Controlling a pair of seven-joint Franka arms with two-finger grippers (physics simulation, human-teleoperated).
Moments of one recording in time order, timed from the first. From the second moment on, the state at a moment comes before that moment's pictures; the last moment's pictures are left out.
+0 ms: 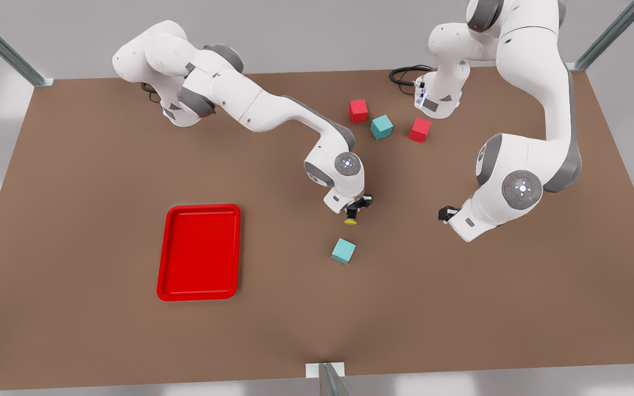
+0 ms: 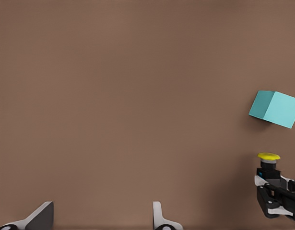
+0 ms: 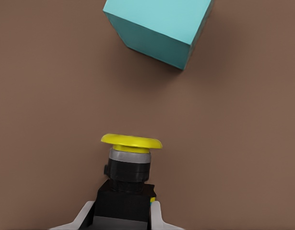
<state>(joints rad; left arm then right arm) -0.12 0.37 -0.14 -1.46 0.10 1.67 -0.10 0.79 1.05 0.23 -1.05 -0.16 2.20 1.06</state>
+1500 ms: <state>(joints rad) -0.37 0.63 -0.40 -1.60 0.33 2.04 -0.75 -0.03 0.22 0.13 -1.41 -0.07 1.51 0.20</state>
